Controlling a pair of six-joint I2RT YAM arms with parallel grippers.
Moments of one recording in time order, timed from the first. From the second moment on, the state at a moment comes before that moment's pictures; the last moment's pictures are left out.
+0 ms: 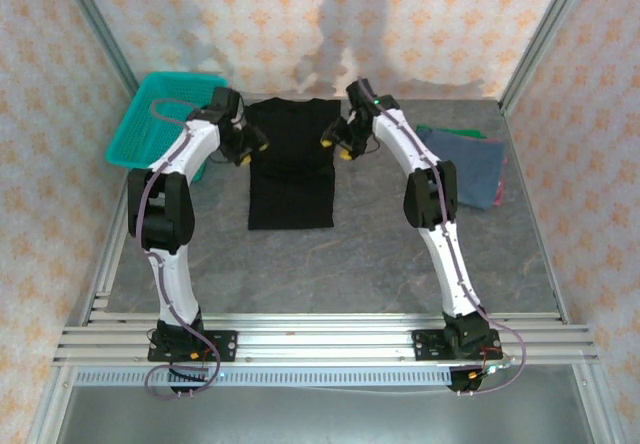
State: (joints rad) left arm -0.07 2.03 1.80 -0.78 0.22 -0.72; right arm 0.35 2.56 2.53 -1.03 -0.44 0.82
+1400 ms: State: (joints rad) left arm -0.11 1.43 0.75 -0.51 0.32 -0.79; right arm 0.56 1.87 1.11 -0.30 -0.55 1.01
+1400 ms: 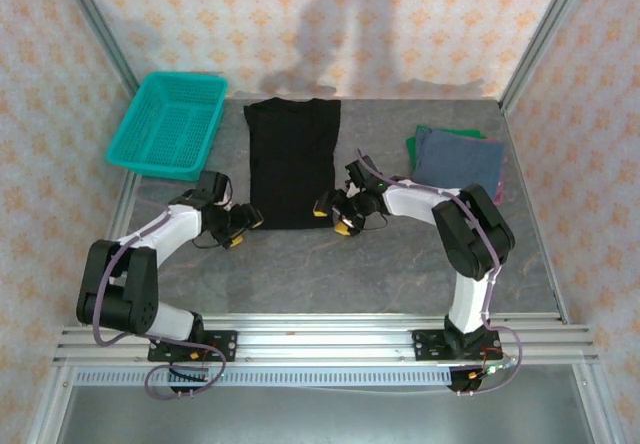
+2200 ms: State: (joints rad) left arm -0.13 1.67 0.90 -0.51 0.29 -0.87; right arm 0.56 2.03 1.30 -0.41 -0.56 1.05
